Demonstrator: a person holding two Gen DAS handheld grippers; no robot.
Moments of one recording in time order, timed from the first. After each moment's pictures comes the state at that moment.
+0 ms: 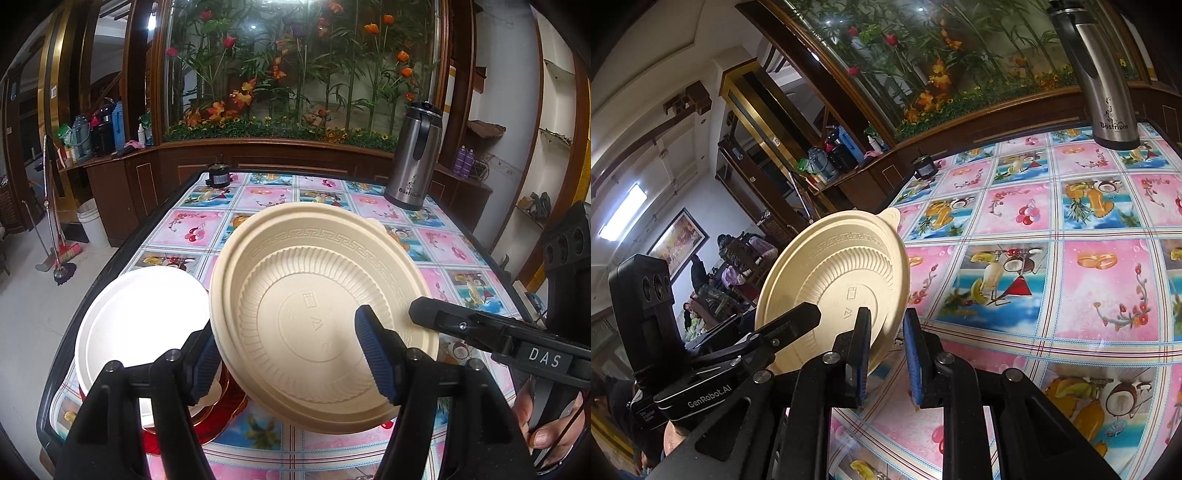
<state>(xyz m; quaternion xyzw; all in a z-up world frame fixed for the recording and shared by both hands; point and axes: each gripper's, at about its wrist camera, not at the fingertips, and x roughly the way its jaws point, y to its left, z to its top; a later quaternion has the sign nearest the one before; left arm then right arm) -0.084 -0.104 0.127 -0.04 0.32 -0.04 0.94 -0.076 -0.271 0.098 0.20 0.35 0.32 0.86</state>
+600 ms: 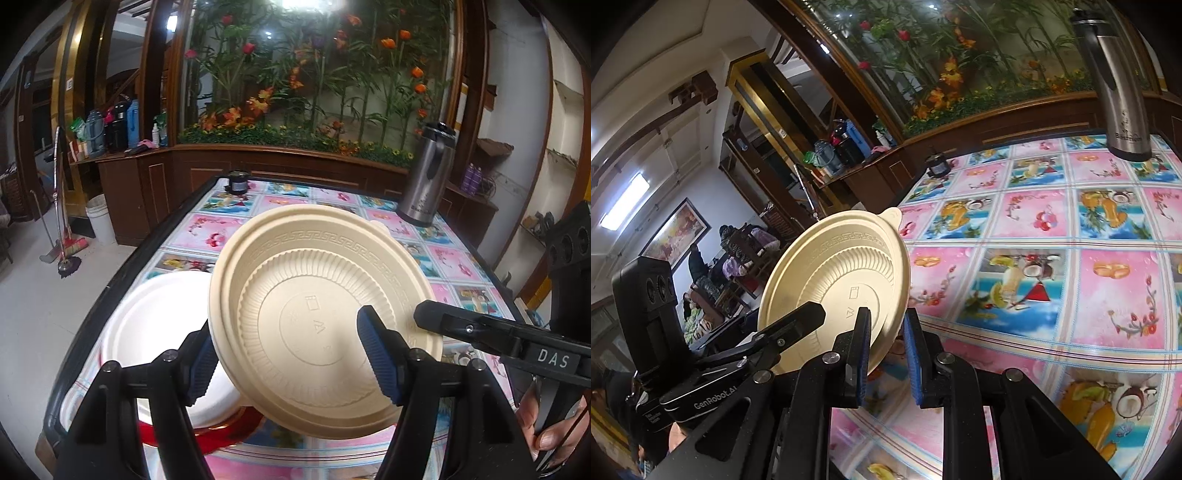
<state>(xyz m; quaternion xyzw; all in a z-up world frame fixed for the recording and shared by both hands) -0.096 -0.063 0.138 -0.06 0.31 -0.02 0.95 -0.075 -0.241 0.117 0.18 0.35 0.33 0.86</state>
